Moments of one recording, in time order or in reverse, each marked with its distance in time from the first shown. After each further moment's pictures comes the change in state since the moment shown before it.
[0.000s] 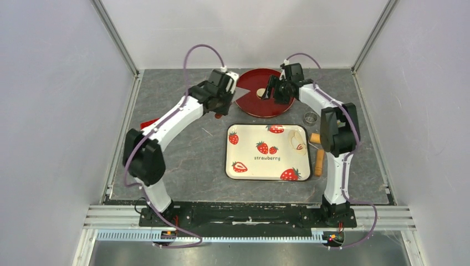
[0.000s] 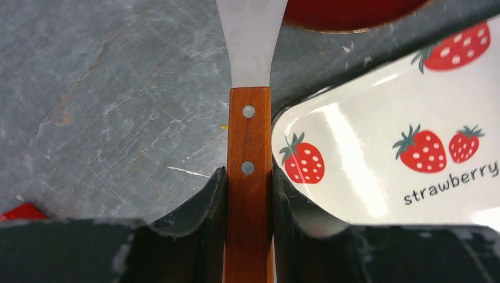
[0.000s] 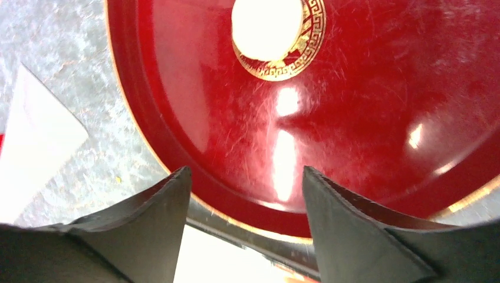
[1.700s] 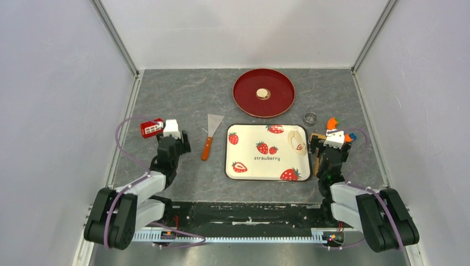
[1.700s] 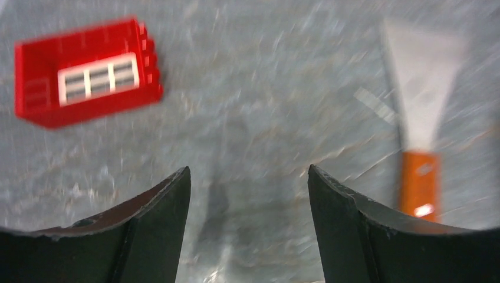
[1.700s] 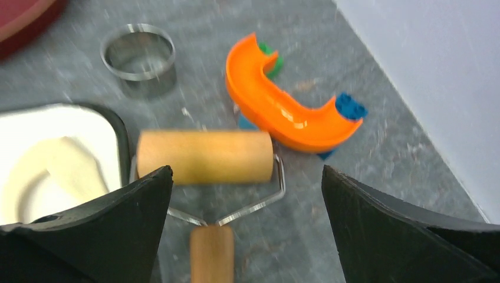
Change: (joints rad) left arm 0.356 -0.768 -1.349 1.137 -0.159 -0.084; right arm -0.048 -1.098 -1.685 1.163 0.814 -0.494
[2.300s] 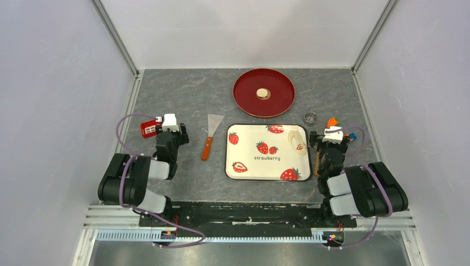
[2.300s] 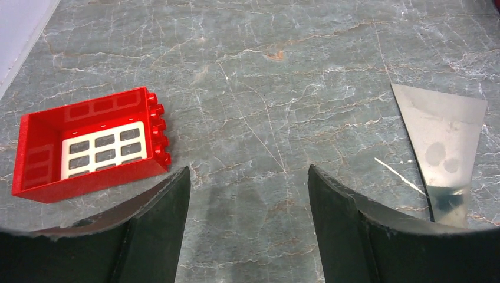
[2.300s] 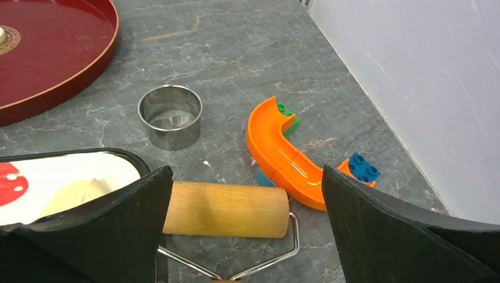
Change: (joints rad) left arm 0.098 0.431 -0.031 0.573 0.071 0.101; right arm -0.040 0.315 0.000 0.551 -0.116 -0.116
